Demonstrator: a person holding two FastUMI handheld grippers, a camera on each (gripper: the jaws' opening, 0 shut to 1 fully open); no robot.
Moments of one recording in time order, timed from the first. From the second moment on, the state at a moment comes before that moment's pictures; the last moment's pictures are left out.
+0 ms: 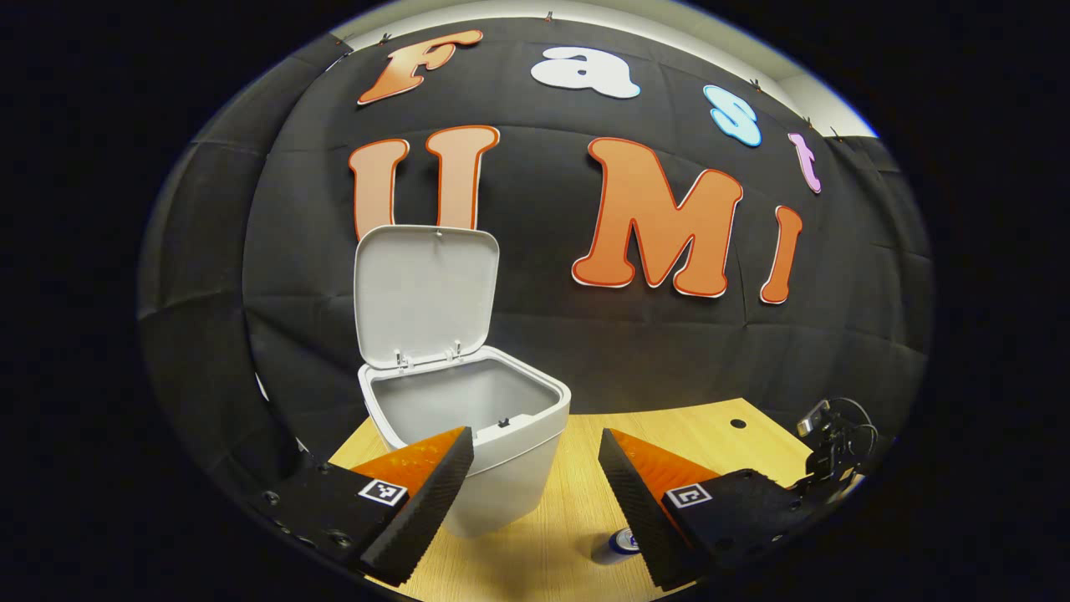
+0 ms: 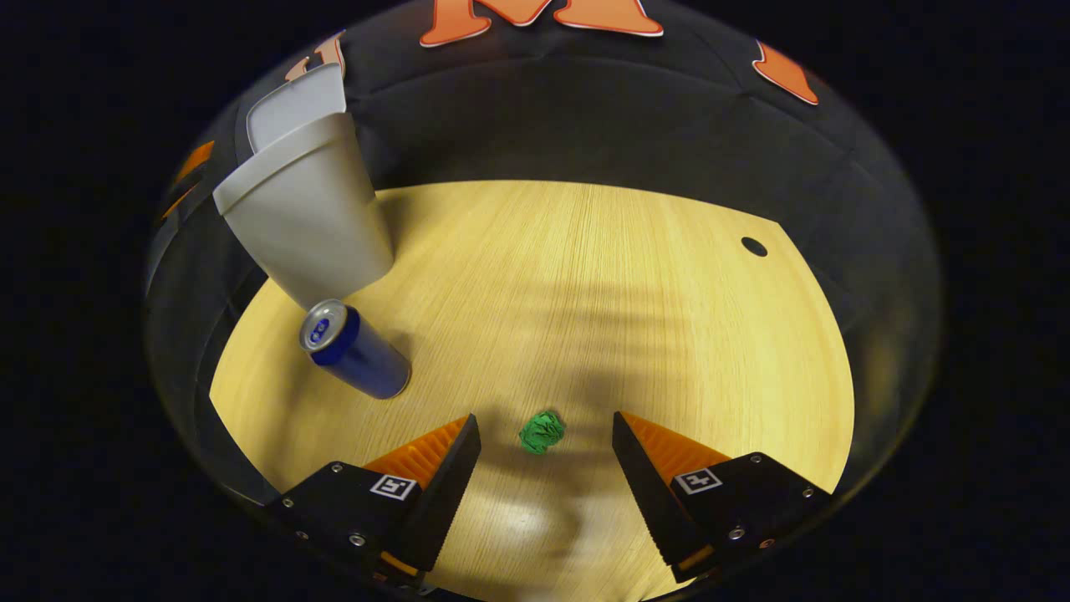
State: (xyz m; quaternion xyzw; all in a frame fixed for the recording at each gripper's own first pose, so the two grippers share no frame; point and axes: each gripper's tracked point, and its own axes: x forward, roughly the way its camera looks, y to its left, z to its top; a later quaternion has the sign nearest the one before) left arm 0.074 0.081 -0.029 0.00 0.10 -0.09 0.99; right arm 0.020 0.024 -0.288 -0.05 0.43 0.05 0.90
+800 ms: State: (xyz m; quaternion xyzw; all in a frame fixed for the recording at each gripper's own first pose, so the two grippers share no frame) left arm 0.096 0.107 -0.064 0.00 0.14 -0.07 0.99; right arm 0.025 -0.002 -0.321 -0.07 0.53 0.07 0.84
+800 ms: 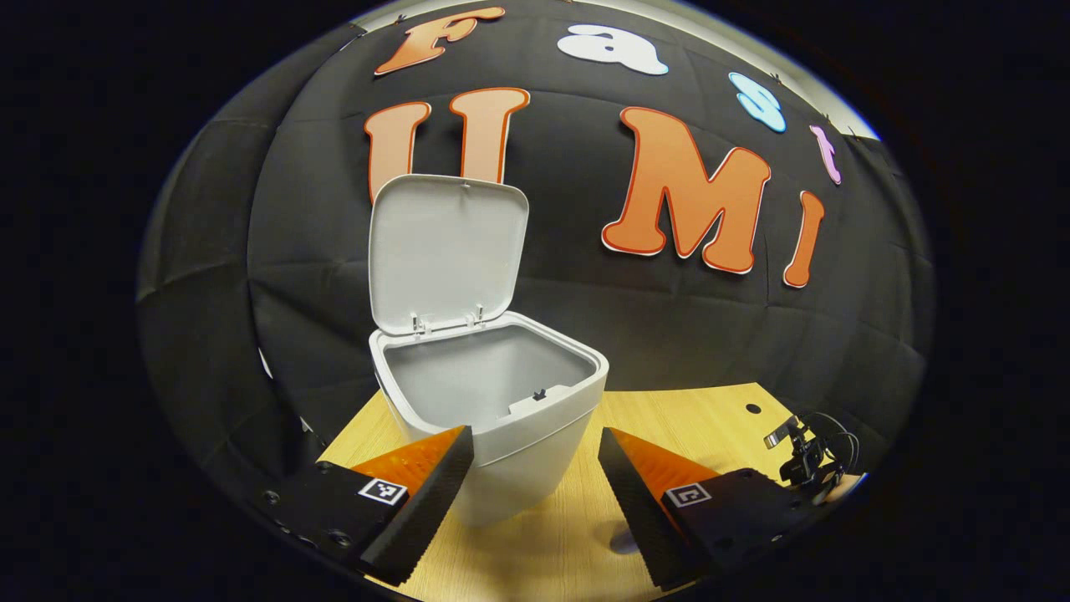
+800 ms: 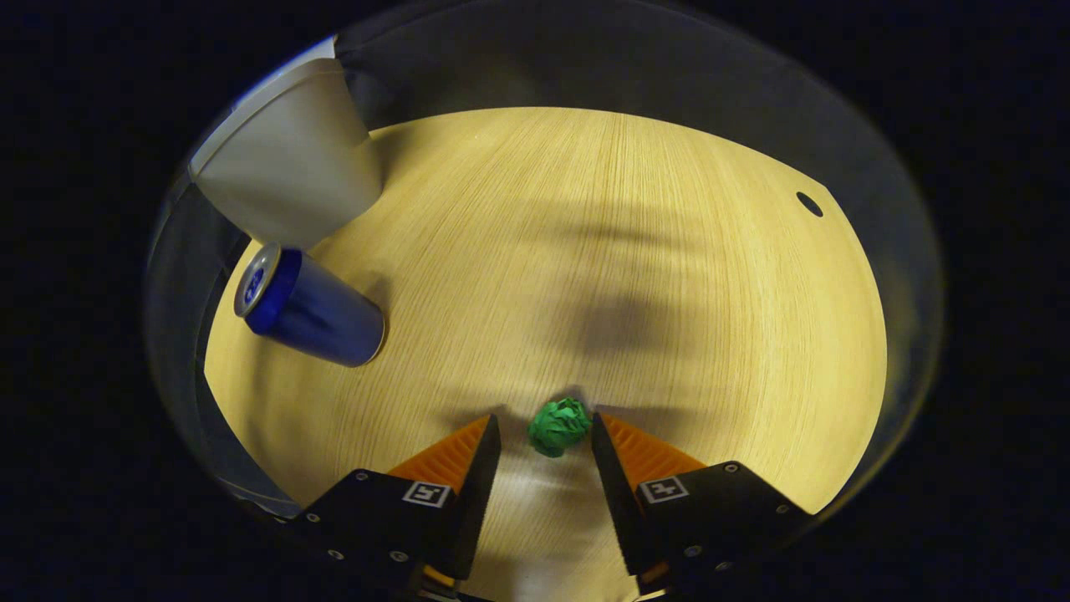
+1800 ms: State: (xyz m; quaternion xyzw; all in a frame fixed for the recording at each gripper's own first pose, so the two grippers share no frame) left arm 0.079 0.101 -0.053 -0.01 0.13 -0.08 0.99; right arm 0.036 0.008 -0.285 -0.05 0.49 0.08 0.87
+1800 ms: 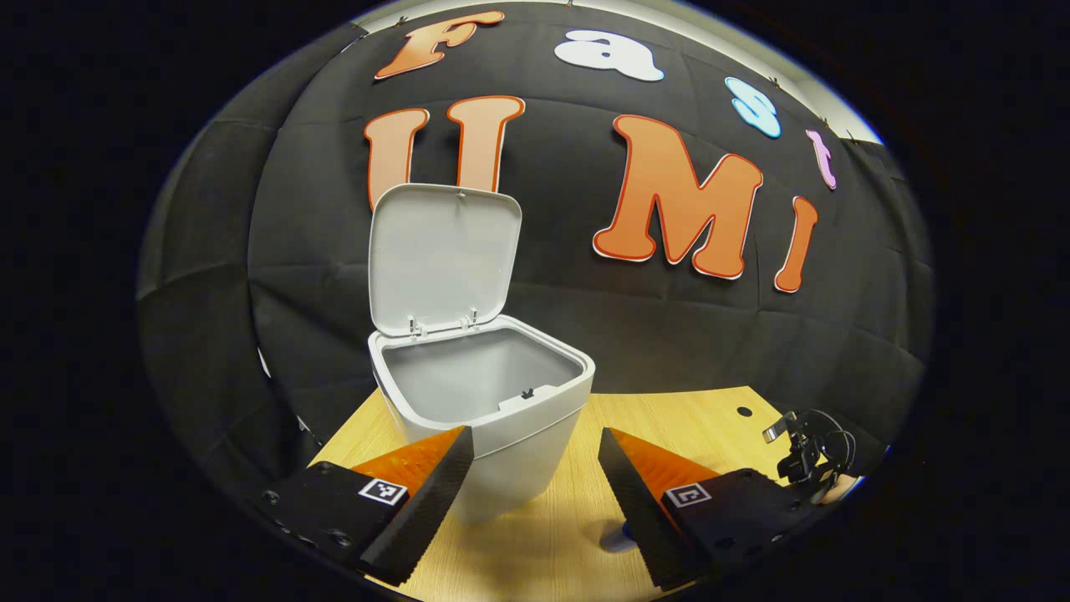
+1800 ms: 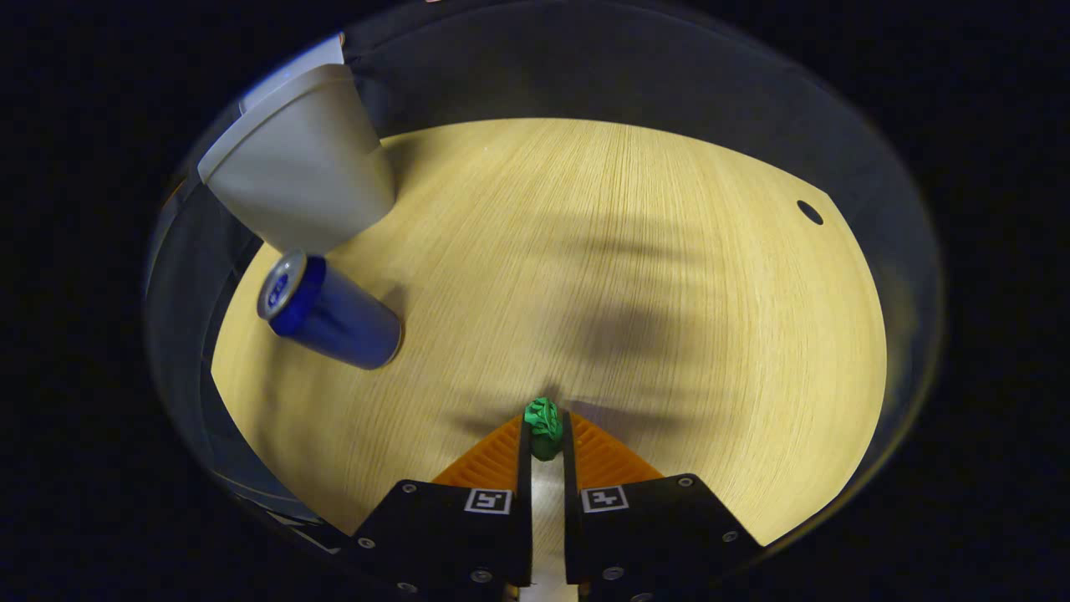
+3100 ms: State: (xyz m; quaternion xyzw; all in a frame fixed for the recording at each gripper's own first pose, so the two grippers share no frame) left arm 0.016 0.168 -0.019 -0.04 0.10 -0.05 0.99; right arm 0.149 0.224 0.089 -0.10 0.14 0.24 0.95
